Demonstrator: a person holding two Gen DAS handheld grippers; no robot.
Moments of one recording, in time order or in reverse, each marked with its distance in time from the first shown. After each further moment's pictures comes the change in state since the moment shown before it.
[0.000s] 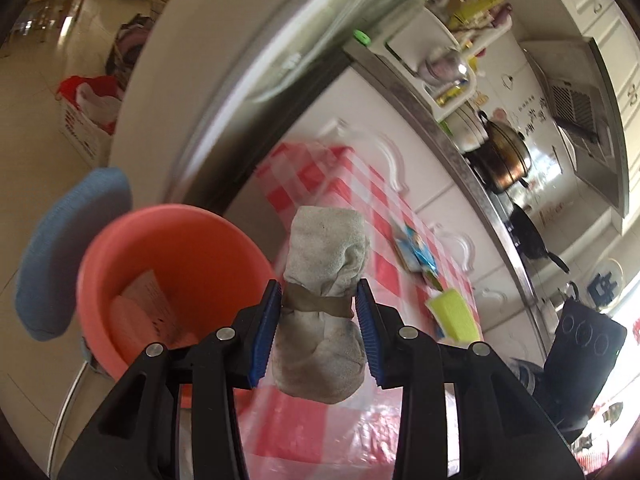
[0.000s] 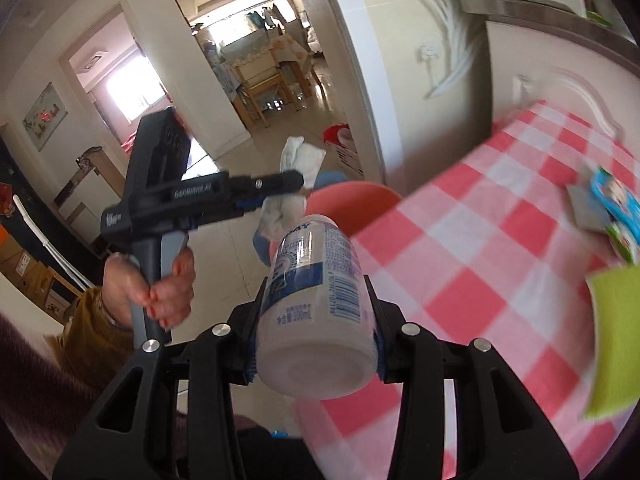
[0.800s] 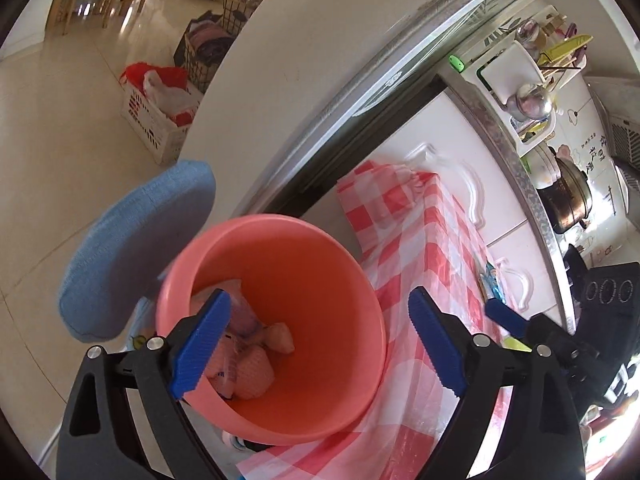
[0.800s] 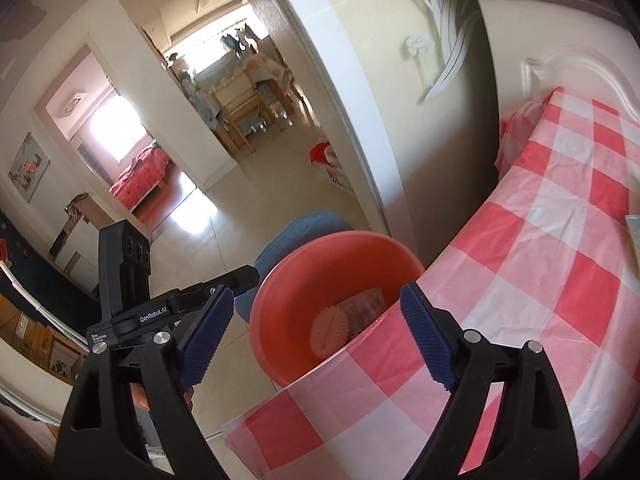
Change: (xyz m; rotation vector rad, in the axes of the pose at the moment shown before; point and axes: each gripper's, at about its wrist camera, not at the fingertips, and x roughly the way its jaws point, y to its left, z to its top) left arm 0.012 0.073 0.007 -0.110 -0.055 0.189; right arm 0.076 -0.030 0.054 0.148 -0.078 0.001
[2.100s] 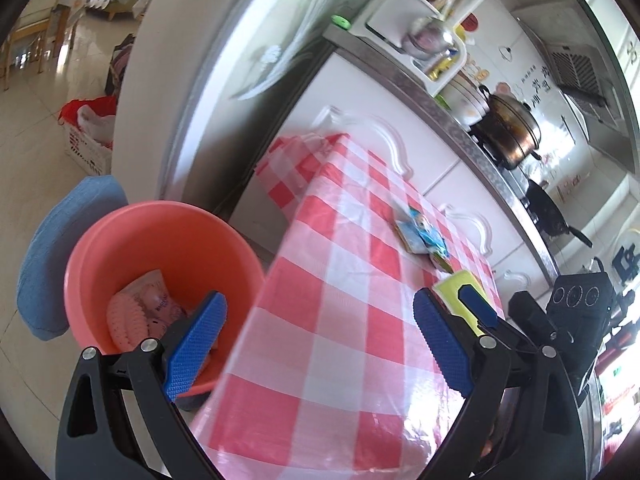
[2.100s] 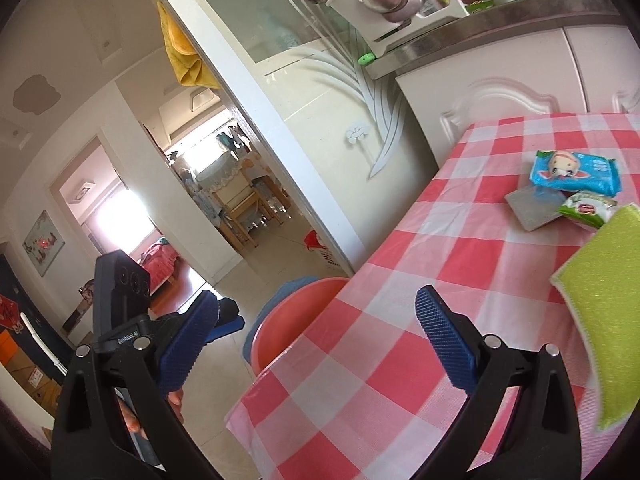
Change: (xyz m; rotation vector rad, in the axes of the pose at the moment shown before) left arm -0.019 -0.120 -0.046 0.209 0.054 -0.115; right arm -0.117 -0.068 -0.066 0.123 -0.356 0.024
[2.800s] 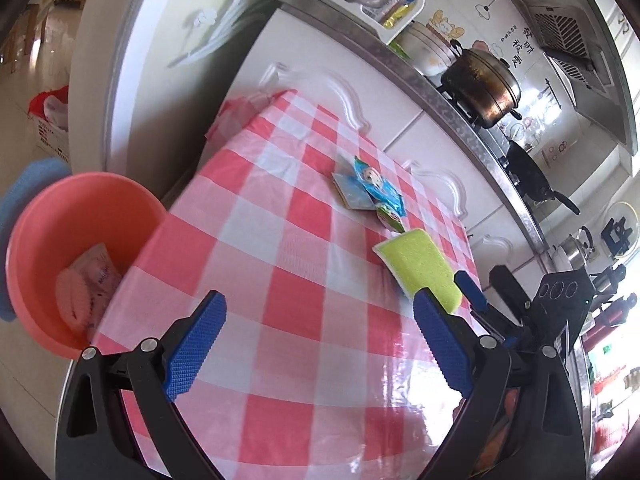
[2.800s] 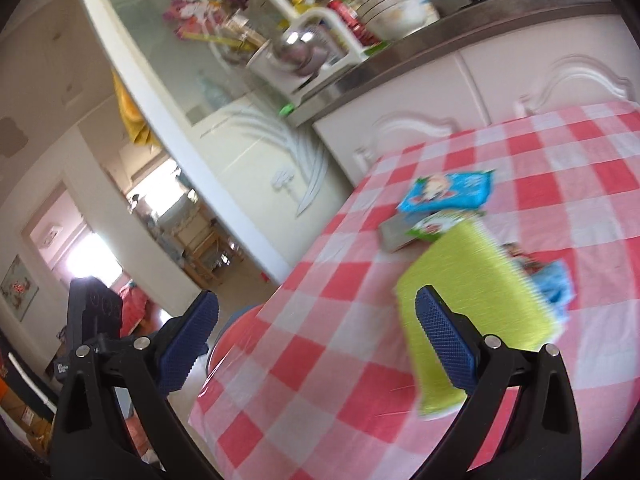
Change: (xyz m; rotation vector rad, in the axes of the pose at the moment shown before) left arm 0.033 -0.082 -0.019 0.034 0.132 -0.059; right arm -0.099 -0.080 0.001 0.120 -0.143 -0.143
